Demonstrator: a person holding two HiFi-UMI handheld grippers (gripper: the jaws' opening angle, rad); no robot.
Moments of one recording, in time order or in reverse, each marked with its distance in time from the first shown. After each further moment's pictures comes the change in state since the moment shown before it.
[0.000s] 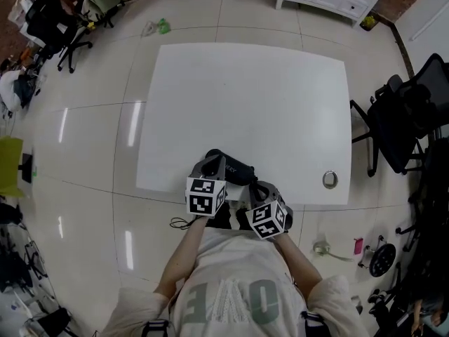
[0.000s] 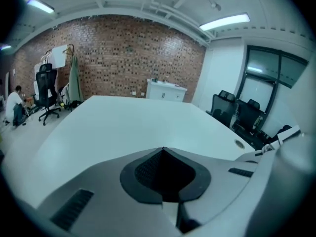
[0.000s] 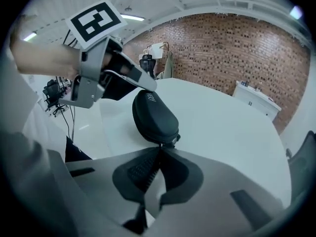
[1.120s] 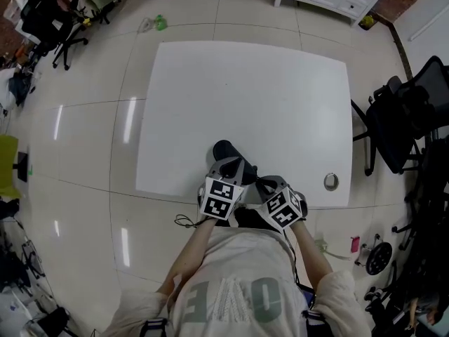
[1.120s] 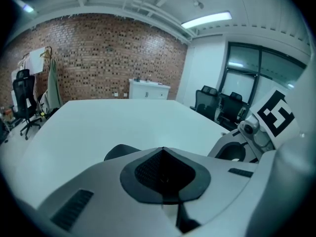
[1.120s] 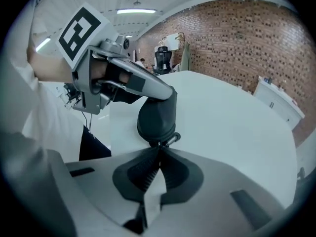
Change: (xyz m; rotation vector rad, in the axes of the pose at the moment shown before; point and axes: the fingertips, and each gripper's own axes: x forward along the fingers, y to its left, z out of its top) left arm 0.027 -0.049 0.006 0.134 0.008 -0.161; right arm 0.006 -0.022 0.001 -0.110 0.091 0.208
